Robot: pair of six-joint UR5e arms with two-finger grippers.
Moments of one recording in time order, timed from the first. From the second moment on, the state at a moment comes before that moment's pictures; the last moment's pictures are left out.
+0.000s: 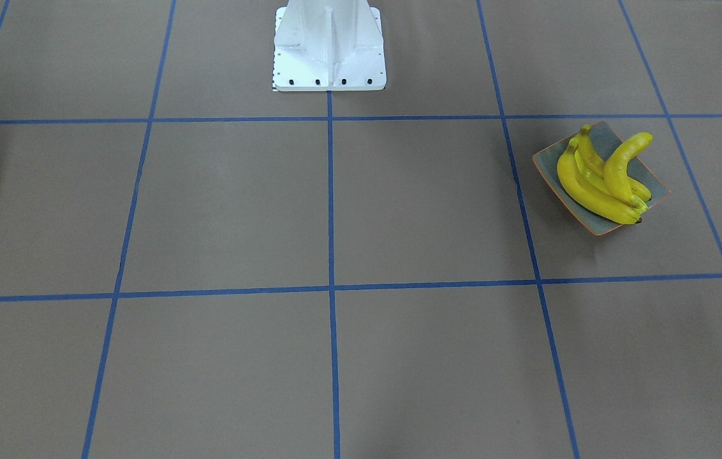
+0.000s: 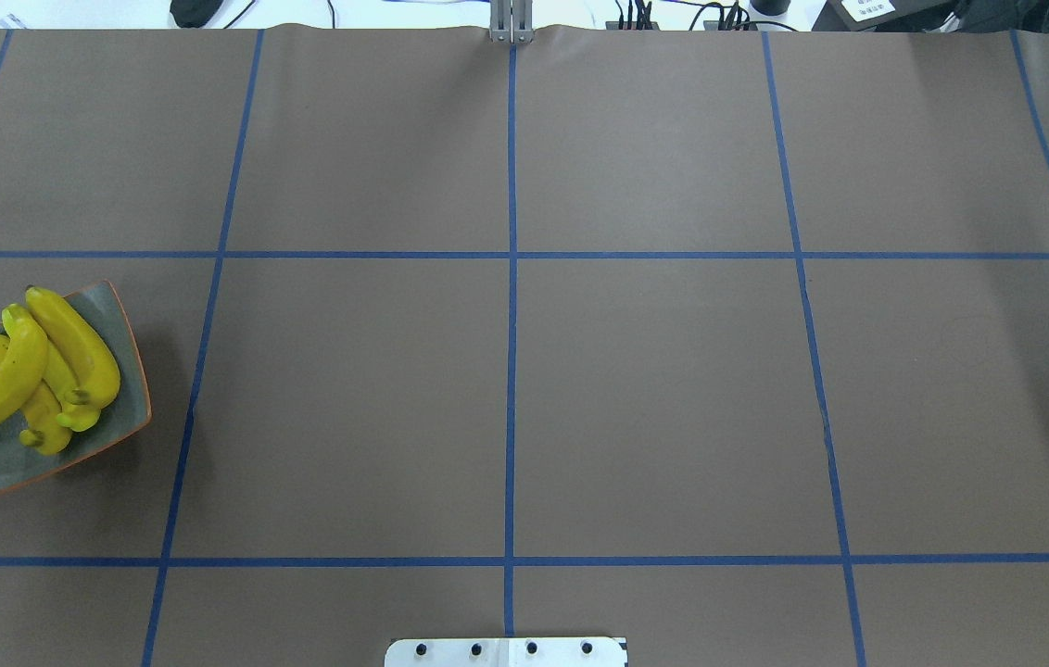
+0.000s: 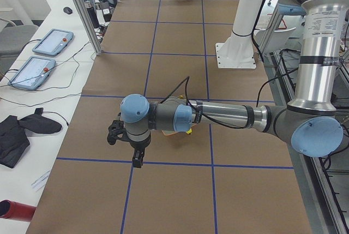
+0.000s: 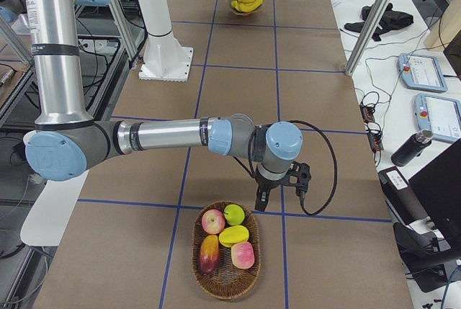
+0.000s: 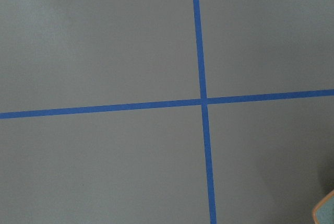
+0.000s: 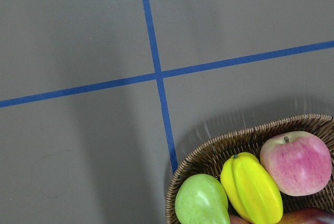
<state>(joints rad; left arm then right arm) -1.63 -1.61 -1.62 -1.54 -2.33 0.08 1.62 -1.52 1.64 -1.83 2.36 0.05</state>
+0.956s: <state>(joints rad) -1.63 -1.61 -1.62 -1.54 -2.33 0.07 1.62 -1.55 1.64 -1.81 2.37 0.04</state>
